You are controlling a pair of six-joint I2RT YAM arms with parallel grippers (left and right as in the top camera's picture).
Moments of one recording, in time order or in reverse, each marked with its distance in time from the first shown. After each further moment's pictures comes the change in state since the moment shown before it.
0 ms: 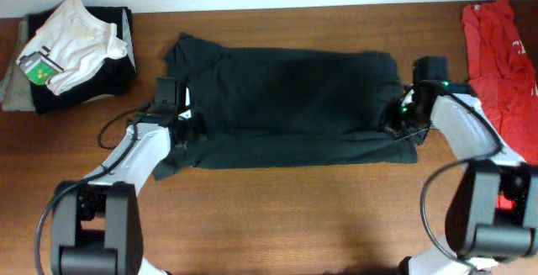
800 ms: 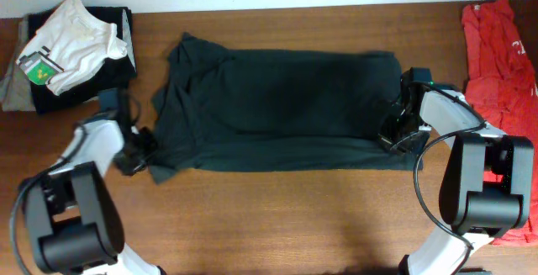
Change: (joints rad) left arm 0.350 0.097 0.051 -0.276 -0.011 -0.154; right arm 0.004 0.143 0.006 -0.081 0.147 0.069
